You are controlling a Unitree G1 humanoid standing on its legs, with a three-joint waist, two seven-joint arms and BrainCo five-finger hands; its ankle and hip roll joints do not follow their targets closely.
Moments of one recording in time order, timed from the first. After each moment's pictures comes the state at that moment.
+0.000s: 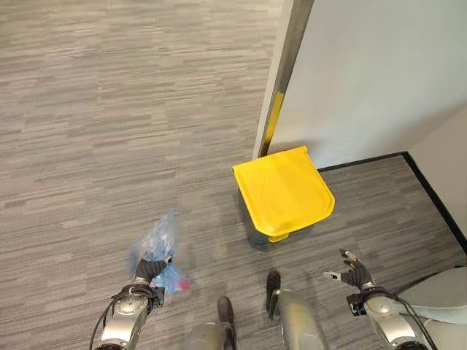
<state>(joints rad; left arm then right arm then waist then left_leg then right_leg) 0.05 0.40 -0.05 0.54 -0.22 -0.05 0.09 0.02 -0.39 0.15 0.56 0.02 0.00 -0.11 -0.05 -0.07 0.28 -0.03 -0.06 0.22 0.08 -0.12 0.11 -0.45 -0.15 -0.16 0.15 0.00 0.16</state>
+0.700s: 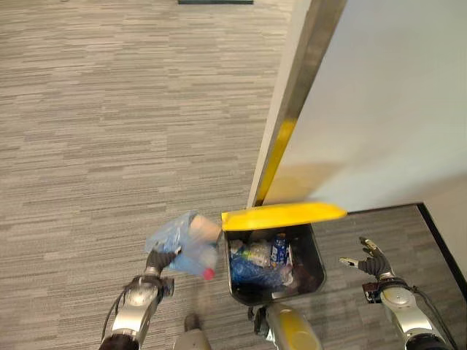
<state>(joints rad) -0.04 0.37 -0.07 0.52 -0.22 -0.07 0.08 -0.02 -0.44 0.07 0.59 0.10 -0.03 -0.12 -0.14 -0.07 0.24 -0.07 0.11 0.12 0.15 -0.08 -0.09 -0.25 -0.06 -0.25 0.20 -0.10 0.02</state>
